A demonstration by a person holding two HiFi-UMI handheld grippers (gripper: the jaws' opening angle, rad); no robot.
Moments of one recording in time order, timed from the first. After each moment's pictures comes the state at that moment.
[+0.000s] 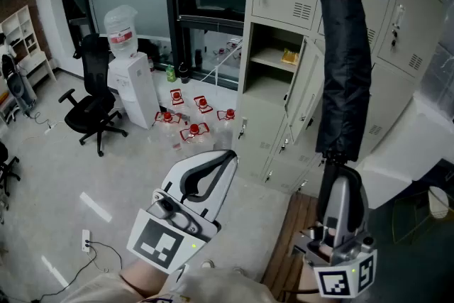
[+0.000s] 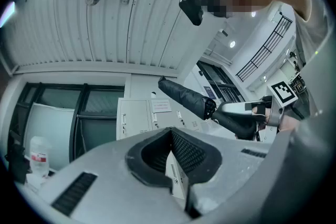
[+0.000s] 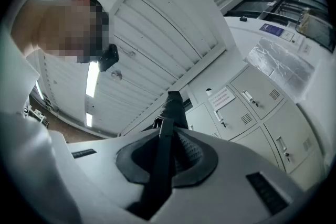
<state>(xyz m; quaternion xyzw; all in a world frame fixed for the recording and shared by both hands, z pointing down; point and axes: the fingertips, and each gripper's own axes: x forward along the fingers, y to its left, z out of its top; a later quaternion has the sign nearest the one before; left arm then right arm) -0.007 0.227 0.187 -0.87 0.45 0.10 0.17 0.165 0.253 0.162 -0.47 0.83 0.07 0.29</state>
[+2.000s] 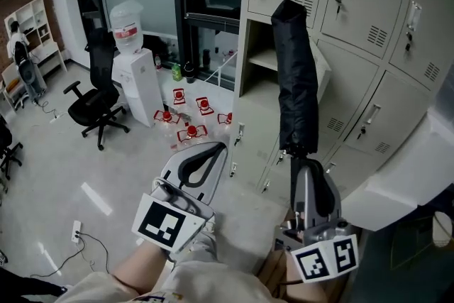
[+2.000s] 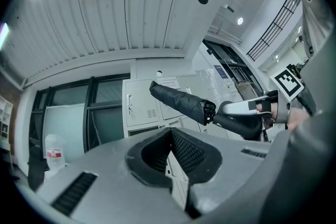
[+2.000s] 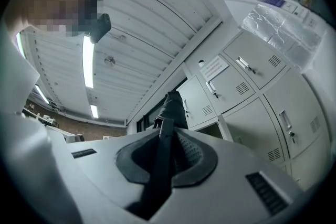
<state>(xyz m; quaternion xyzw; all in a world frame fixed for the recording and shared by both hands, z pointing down) 0.048 0.117 0.255 -0.83 0.52 0.03 0.17 0.200 0.119 0.253 -0.44 0.87 0.00 0.22</state>
